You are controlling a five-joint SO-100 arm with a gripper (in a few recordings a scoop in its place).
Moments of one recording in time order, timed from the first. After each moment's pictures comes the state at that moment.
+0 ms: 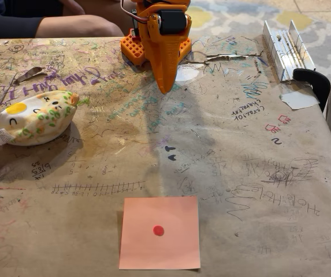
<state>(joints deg) -6.3 192.7 175.8 68.8 -17.2</state>
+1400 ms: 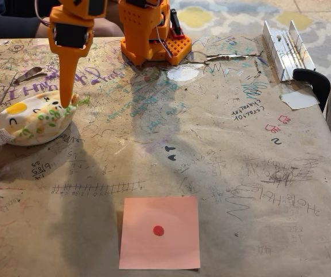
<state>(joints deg) 39.5 122.0 139.2 57.3 -46.5</state>
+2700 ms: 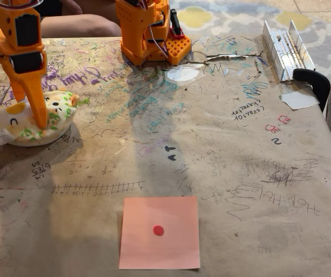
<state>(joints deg) 51.9 86.1 116.1 52.9 -82.6</state>
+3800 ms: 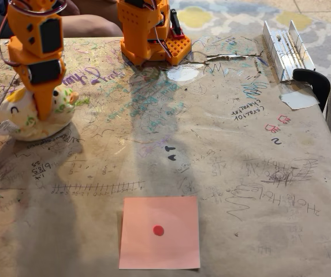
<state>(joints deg) 37.7 91.3 115.2 59.7 -67.5</state>
